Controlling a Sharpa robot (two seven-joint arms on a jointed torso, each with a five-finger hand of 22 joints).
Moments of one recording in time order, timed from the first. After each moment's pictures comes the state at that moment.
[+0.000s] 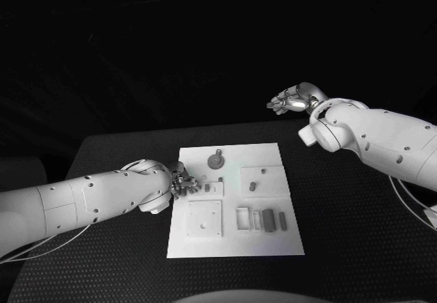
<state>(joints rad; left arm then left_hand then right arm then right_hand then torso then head) 1.22 -0.66 -0.24 1.34 -0.99 -0.21 -0.52 0.78 -0.06 0.59 -0.19 0.05 1.11 0.05 0.33 0.76 1.29 -0.06 0.76 0.57 1.08 -0.07 1.03 0.74 0.02 1.23 -0.17 0.24 1.31 1.29 -0.64 0.04 1.10 -0.77 -0.34 -0.05 1.04 -0.14 0.60 -0.17 0.08 0.77 0.20 0.24 0.47 0.88 0.16 0.52 0.14 0.81 0.18 0.38 0.58 0.17 0.49 0.23 0.23 1.20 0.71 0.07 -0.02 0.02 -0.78</state>
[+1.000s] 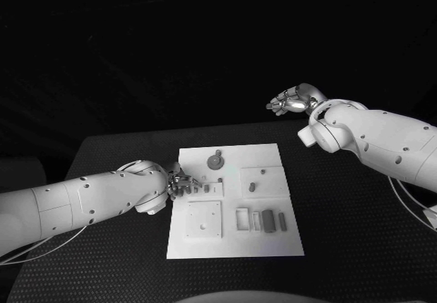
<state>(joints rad) 1.22 -0.68 -0.24 1.34 -0.99 -0.21 -0.52 0.67 -0.05 0.43 -0.20 0.05 1.11 0.05 0.33 0.77 1.29 -0.06 0.76 0.58 1.07 -0.07 1.03 0.74 0.02 1.22 -0.17 0.24 1.31 1.29 -0.64 0.04 1.10 -0.77 -0.34 -0.05 1.04 -0.14 0.60 -0.17 0.08 0.77 0.20 0.24 0.47 0.88 0.16 0.52 0.14 0.81 0.18 0.38 0.58 0.17 0.49 0.23 0.23 1.20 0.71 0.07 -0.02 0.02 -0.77</state>
